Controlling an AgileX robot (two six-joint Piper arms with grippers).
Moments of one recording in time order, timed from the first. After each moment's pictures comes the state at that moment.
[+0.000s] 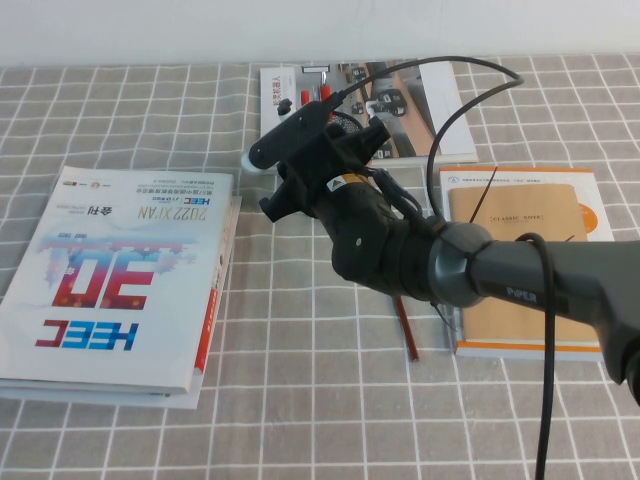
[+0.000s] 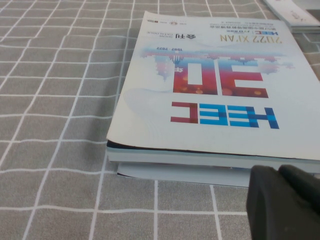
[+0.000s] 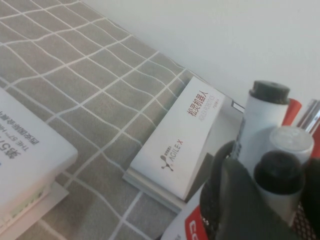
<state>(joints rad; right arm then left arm) 0.77 2.19 -1.55 0.85 -0.54 -1.09 -0.05 -0.01 0.03 -0.06 0.38 0.07</state>
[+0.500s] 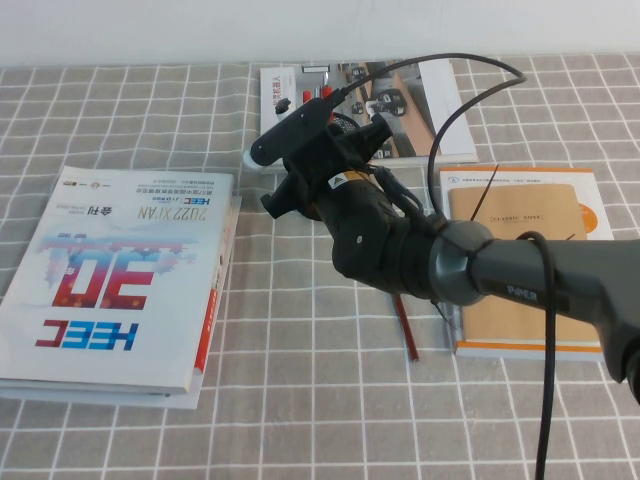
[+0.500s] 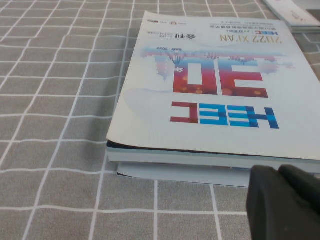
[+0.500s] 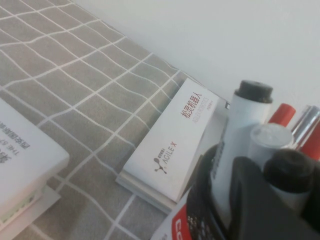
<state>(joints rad) 0.77 2.19 -1.55 0.86 -0.54 -1.10 -0.05 -0.01 0.03 -0.06 0.38 0.07</state>
